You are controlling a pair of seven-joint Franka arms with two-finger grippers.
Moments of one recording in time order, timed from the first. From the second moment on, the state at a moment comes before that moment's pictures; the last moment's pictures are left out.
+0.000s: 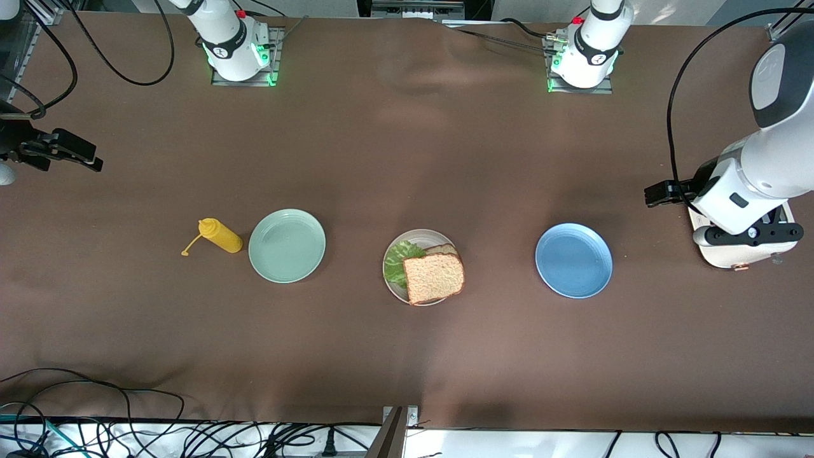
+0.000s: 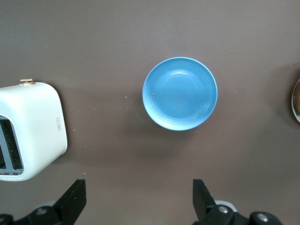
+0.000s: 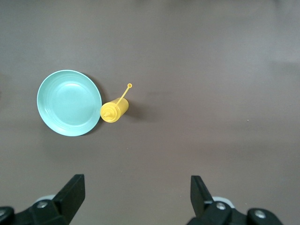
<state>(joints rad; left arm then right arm) -0.02 0.29 -0.09 -1.37 0.08 1.47 -0.17 0.05 0.03 -0.12 -1.63 0.03 1.64 -0.06</state>
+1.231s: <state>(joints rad) -0.02 0.21 -0.11 -1.47 0.06 1.53 -0.15 0.06 0.01 -0.11 -1.62 0.03 1.64 -0.06</state>
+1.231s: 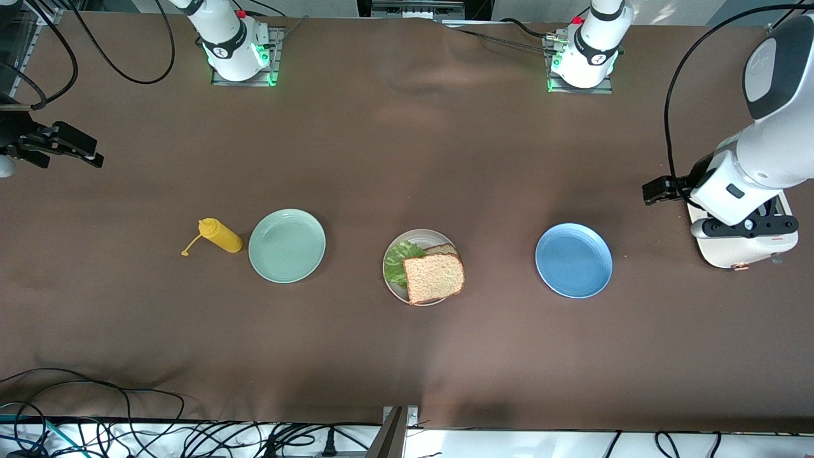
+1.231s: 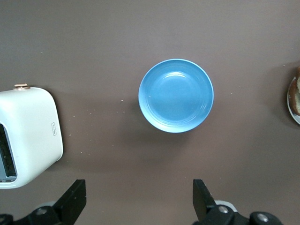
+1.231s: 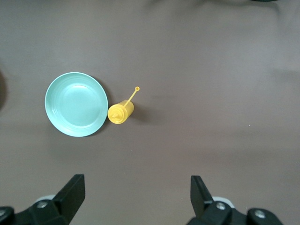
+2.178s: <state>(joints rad) -0.01 0.06 -0.12 -1.65 0.06 1.65 -0.15 0.06 0.01 -0.09 -1.61 0.03 1.64 -0.06</state>
